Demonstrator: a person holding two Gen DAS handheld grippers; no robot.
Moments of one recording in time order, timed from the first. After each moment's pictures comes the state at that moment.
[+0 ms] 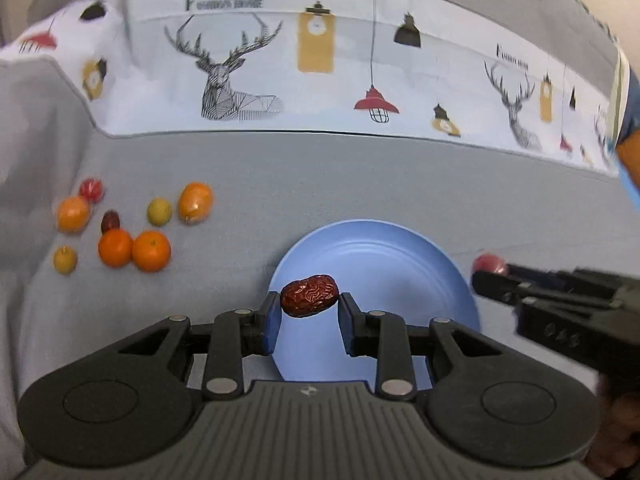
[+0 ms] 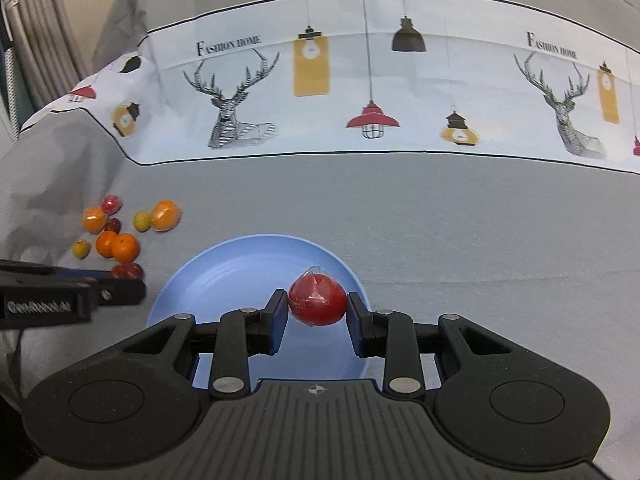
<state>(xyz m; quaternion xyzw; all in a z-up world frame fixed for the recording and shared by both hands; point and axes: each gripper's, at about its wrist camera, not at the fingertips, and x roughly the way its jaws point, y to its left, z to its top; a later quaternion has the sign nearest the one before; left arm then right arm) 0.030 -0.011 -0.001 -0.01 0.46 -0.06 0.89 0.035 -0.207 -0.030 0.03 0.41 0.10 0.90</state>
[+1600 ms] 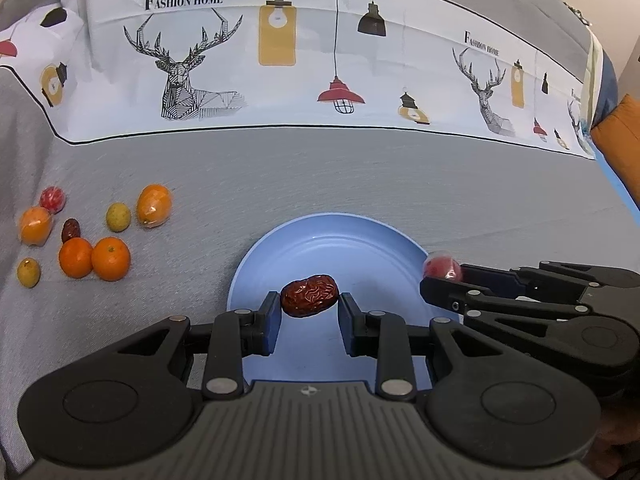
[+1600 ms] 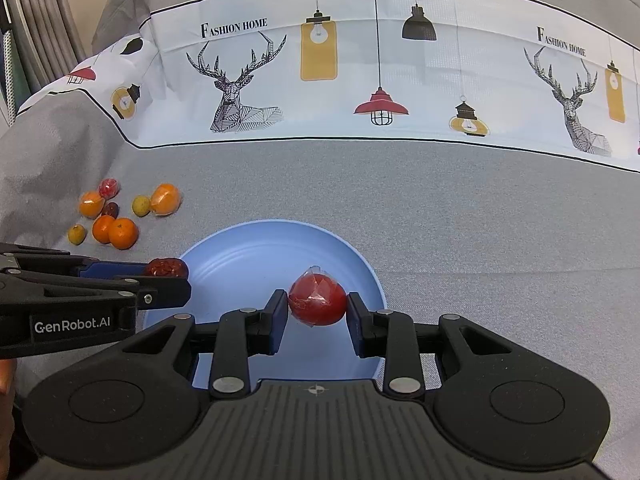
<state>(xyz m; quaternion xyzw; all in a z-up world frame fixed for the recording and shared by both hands) 0.035 -0.015 -0.009 -0.02 0.45 -0.11 0.88 0.040 -0.194 -0.038 0.01 0.43 0.11 0.90</state>
